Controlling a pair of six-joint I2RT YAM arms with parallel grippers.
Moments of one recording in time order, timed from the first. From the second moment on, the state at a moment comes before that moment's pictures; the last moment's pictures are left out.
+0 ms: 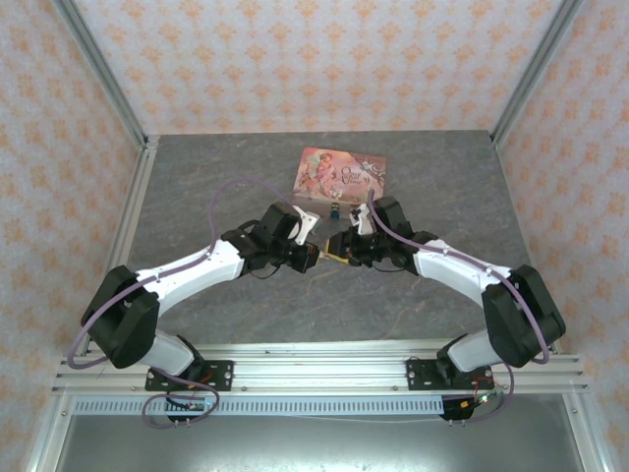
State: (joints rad) left arm -0.66 1.46 0.95 -0.34 0.26 -0.30; right arm 0.54 1.43 0.80 -0.12 -0.66 0.89
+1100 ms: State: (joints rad) left arm -0.66 1.46 0.95 -0.34 0.26 -0.30; right arm 0.54 1.43 0.80 -0.13 -0.63 0.91
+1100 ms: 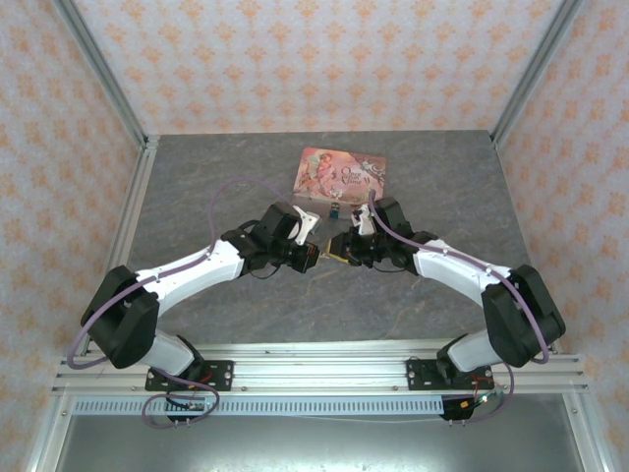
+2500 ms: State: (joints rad) left arm -0.64 1.21 0.84 -0.37 0.21 -0.22; right arm 0.54 1.37 1.02 -0.40 -0.64 0.39
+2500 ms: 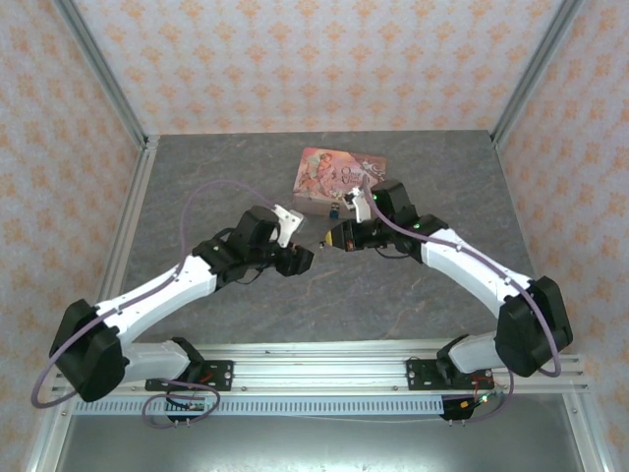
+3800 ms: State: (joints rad) left arm -0.45 1.03 0.69 0.06 0.73 -0.45; right arm 0.54 1.38 1.20 -0.62 -0.89 0.13
